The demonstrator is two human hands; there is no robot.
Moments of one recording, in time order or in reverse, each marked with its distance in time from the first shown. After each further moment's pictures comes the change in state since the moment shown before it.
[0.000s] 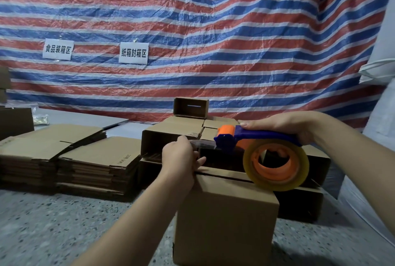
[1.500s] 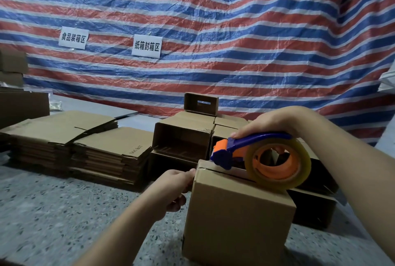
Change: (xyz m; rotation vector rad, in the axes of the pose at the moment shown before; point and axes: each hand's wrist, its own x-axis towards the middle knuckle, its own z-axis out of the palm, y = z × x) left_hand 0.017 -0.037 -0.085 0.683 -0.336 -0.032; right_hand 0.029 -0.051 0.028 -0.326 -0.103 0.022
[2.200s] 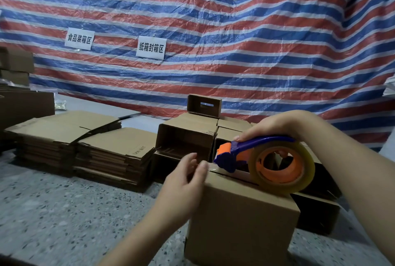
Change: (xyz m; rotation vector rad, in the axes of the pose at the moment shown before) left_hand -0.024 -0.004 0.015 0.102 0.209 0.495; right_hand 0.005 0.001 -0.003 -0.001 -0.050 -0.009
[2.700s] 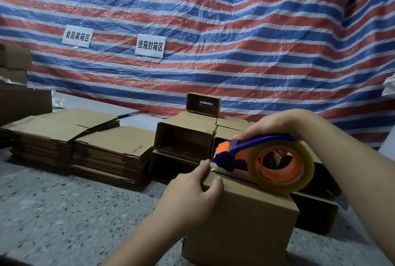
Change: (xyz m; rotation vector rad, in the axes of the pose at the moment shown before) left_hand -0.005 0.011 0.007 0.442 -0.094 0.068; right_hand -0.003 -0.002 0.001 -0.002 0.001 -0.002
